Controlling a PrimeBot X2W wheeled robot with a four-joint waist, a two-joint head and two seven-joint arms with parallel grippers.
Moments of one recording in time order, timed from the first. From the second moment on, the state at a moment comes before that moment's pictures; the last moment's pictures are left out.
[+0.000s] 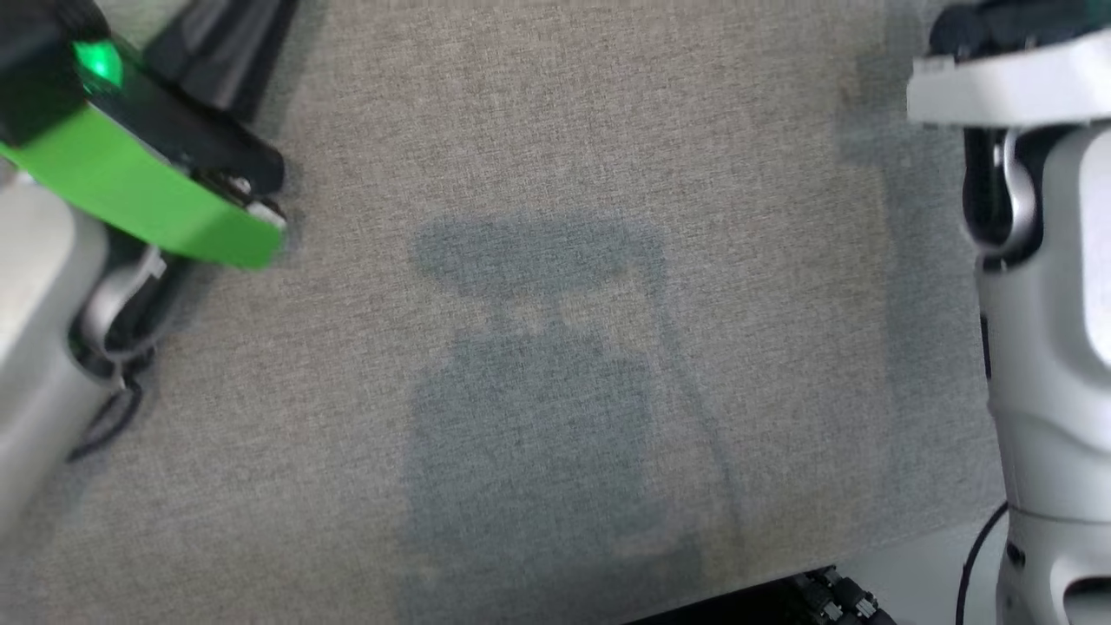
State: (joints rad) left arm -1.08 0.70 -0.88 0.09 -0.97 -0.13 -0.26; right arm -0.87 -0.12 0.01 0.18 0.12 0.13 -0.26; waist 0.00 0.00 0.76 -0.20
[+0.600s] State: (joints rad) left arm -0.51 0.60 -0.82 0.02 -0.73 -0.13 -0.26; right arm -0.24 -0.17 -0.06 0.05 0.14 0.13 -0.26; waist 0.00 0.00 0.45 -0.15
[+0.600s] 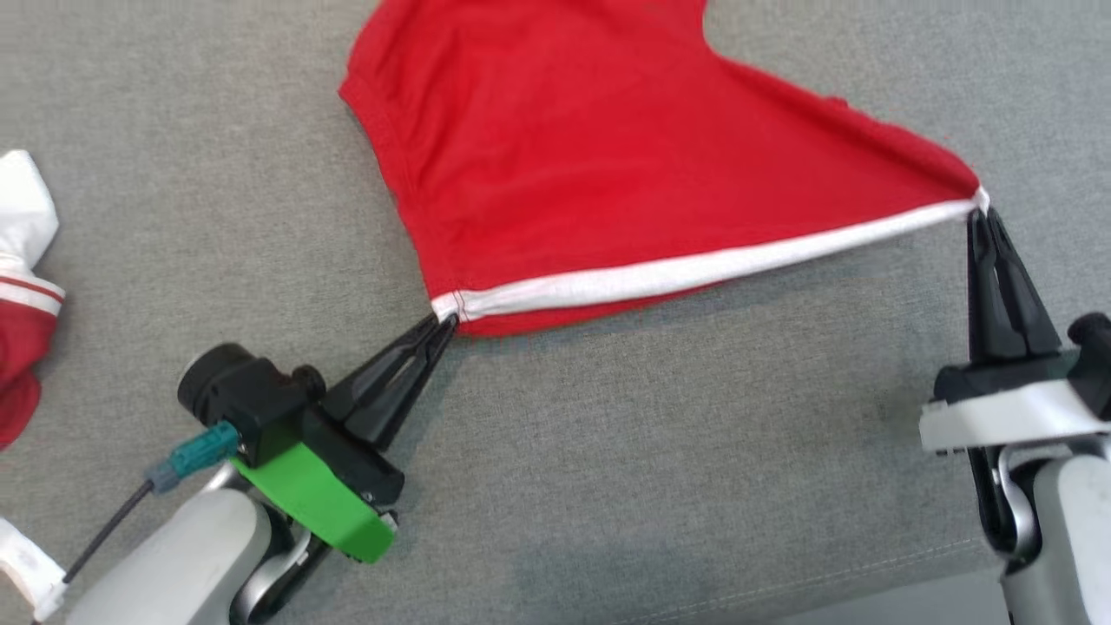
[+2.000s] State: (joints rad) left arm -0.71 0.43 -0.87 0.17 -1.40 -0.13 -0.23; right arm -0.73 -0.23 0.00 0.41 0.13 0.13 -0.03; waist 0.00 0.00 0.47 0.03
